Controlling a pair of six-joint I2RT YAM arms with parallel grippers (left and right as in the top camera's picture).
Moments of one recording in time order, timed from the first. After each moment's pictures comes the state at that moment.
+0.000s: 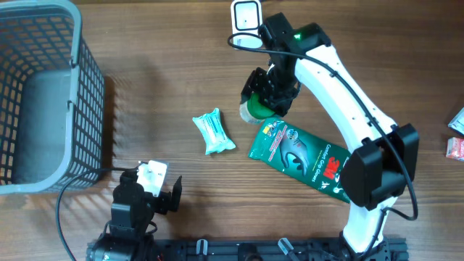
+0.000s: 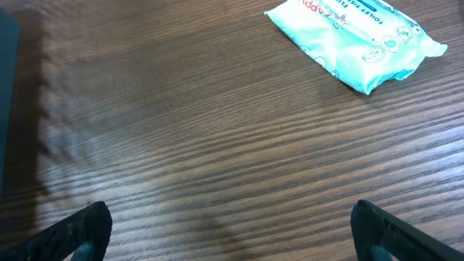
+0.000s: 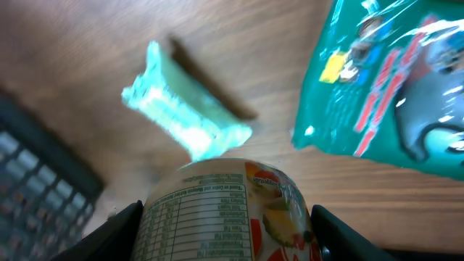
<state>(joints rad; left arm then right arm) -0.16 0.15 0.16 -0.70 0.01 0.14 0.44 2.00 1.86 -1.36 -0.39 0.83</state>
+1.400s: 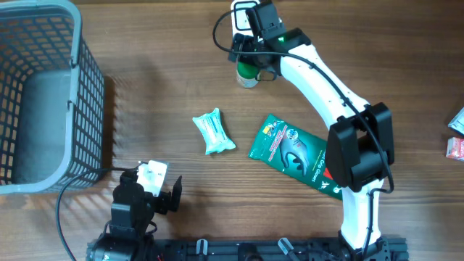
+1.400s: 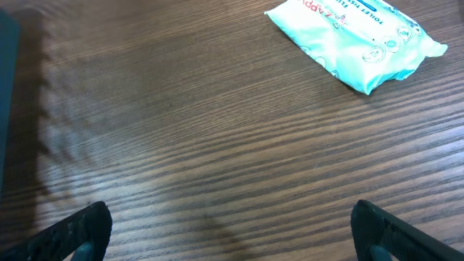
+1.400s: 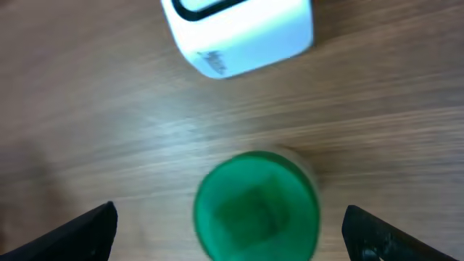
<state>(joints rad) -0.16 0.15 0.16 -0.70 0.01 0.13 0.44 2.17 1.86 -0.70 -0.01 0.66</state>
